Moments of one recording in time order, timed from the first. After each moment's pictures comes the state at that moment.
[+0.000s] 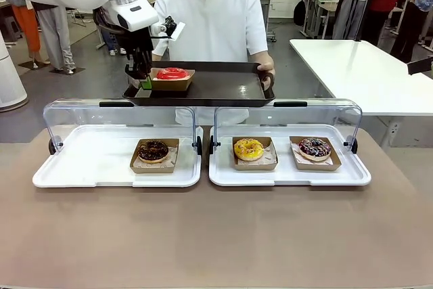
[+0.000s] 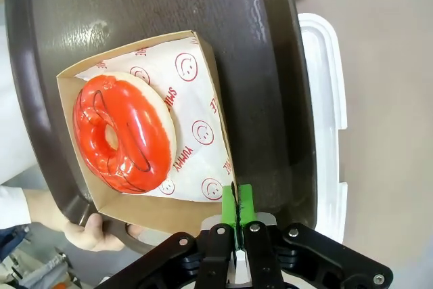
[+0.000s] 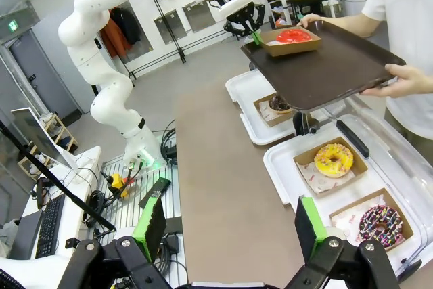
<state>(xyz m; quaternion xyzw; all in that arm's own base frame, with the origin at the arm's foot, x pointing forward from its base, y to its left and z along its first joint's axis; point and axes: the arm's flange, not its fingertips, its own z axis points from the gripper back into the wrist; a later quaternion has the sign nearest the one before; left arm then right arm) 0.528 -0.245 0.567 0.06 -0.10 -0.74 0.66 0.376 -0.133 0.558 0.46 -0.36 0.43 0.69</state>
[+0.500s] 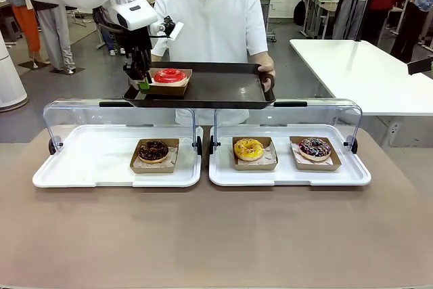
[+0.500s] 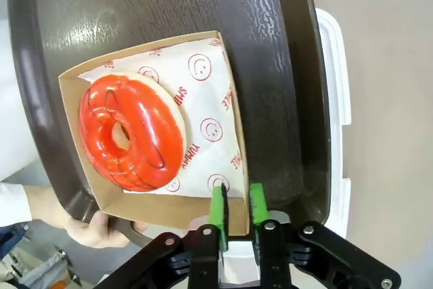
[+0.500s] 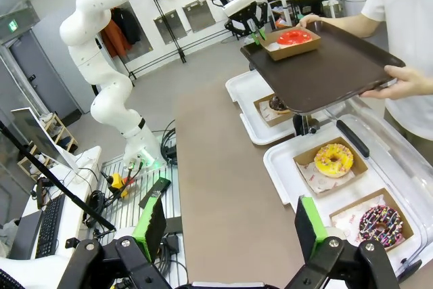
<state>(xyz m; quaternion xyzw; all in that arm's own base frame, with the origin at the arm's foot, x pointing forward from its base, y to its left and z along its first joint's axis) 0.535 -0.242 0.567 0.06 -0.10 -0.74 0.66 0.376 -0.133 0.558 0.46 -0.36 0.43 0.69</state>
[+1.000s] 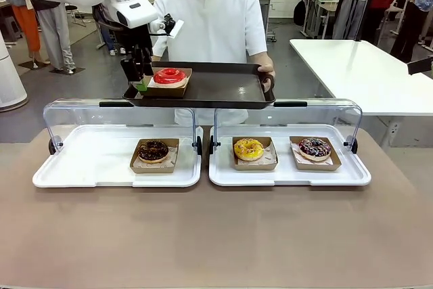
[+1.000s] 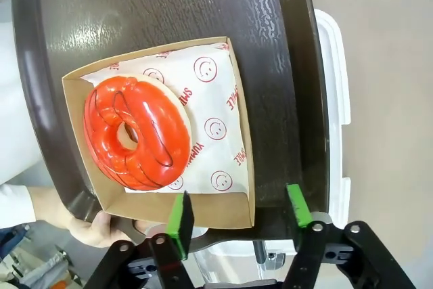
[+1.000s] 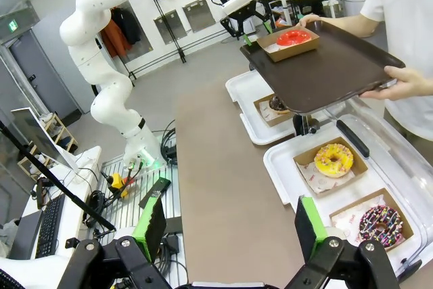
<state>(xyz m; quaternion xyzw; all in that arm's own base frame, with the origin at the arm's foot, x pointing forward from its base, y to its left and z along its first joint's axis) 0.534 -0.243 0.571 0.06 -0.10 -0.74 0.66 0.376 -0.133 0.558 0.46 -0.36 0.43 0.69</state>
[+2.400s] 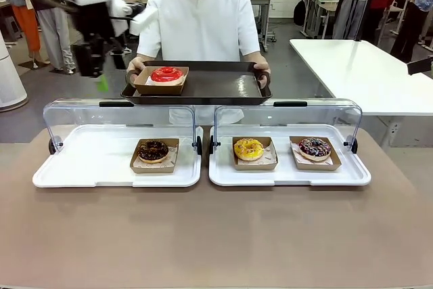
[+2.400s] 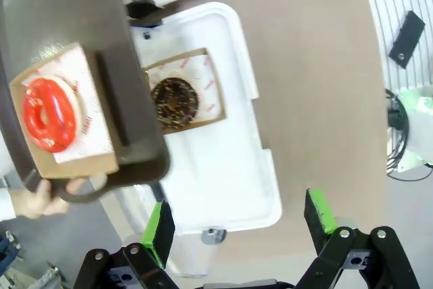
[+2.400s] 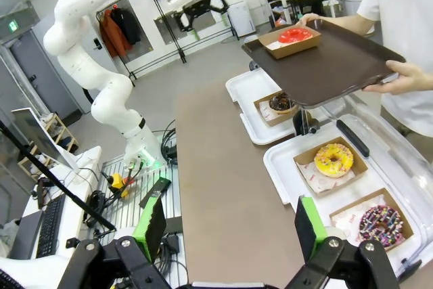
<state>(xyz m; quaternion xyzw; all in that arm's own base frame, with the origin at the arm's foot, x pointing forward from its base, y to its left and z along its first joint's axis) 0.425 -0.186 0.617 0.02 -0.07 -0.76 0.64 0.377 -0.132 0.557 0.46 -0.36 0.43 0.69</state>
